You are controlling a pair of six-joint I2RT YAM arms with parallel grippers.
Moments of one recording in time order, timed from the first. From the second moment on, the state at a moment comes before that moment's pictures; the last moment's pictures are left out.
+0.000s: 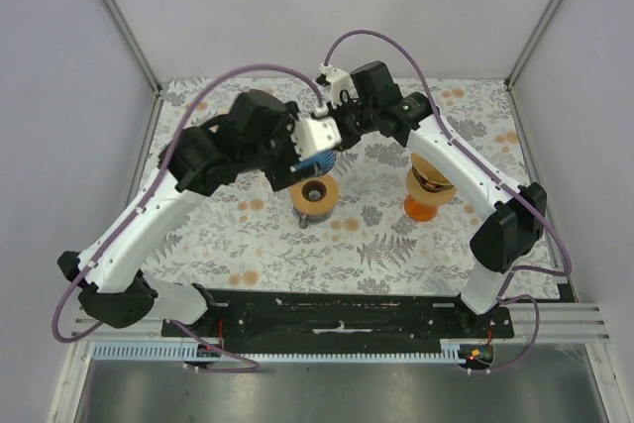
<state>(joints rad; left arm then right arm) -0.89 1.38 1.78 -1.13 -0.11 0.62 0.61 1.76 1.79 -0.72 -0.44 0.05</state>
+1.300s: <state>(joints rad) -0.42 1.49 1.33 -0.70 0.40 -0.21 0.61 1.83 1.64 -0.64 -0.48 0.09</state>
